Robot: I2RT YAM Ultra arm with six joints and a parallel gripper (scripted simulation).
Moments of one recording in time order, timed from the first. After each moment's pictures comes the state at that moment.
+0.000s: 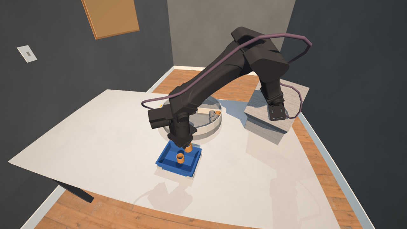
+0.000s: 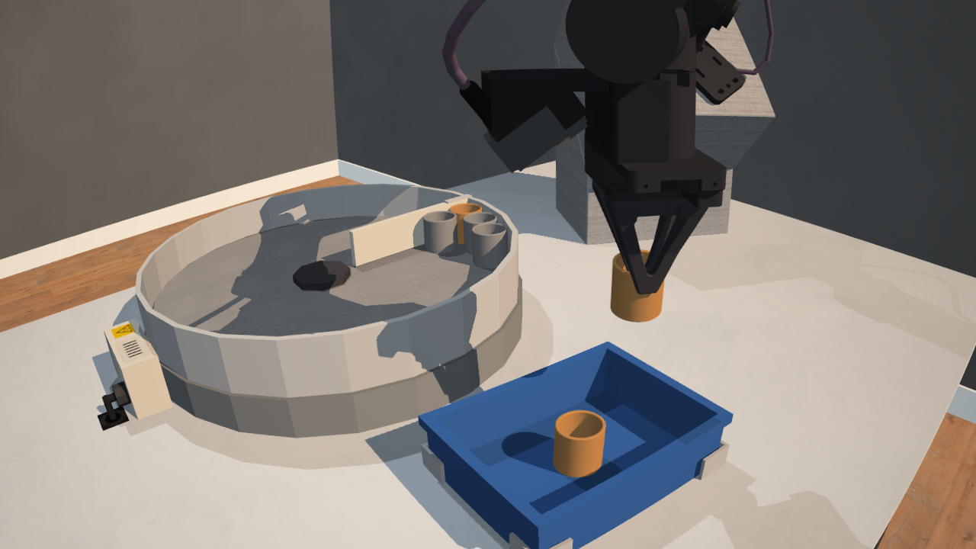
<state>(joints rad) 0.29 1.63 1.41 -0.69 -0.50 1.07</state>
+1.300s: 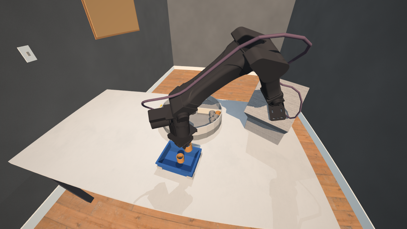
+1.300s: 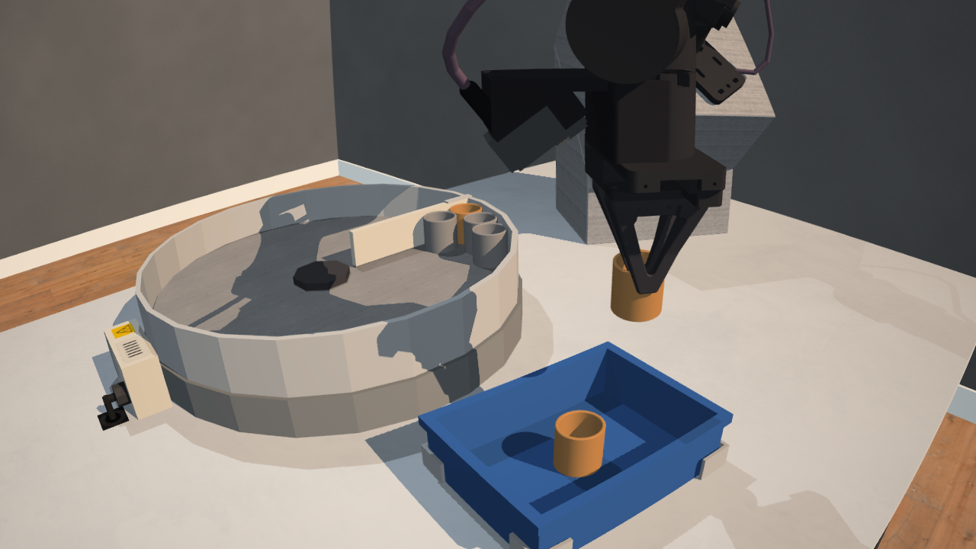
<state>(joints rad) 0.29 1.63 1.41 -0.69 -0.50 1.08</state>
